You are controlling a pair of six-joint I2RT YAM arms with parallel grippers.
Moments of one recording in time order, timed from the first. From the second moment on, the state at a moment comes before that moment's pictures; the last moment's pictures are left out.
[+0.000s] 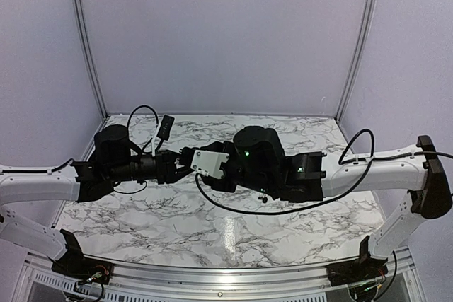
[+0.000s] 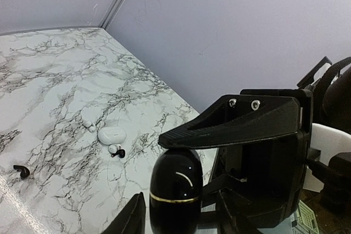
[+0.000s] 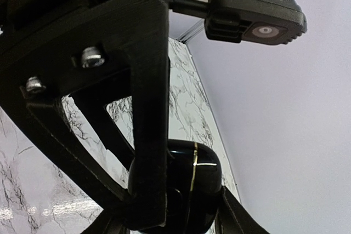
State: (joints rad) left arm -0.83 1.21 0.65 0.41 0.46 -0.58; right arm 1.23 1.57 1.18 0.04 0.34 -0.67
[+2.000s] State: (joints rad) left arm -0.84 1.21 0.60 0.56 0.37 -0.65; right arm 1.23 1.57 1.18 0.07 0.35 -0.66
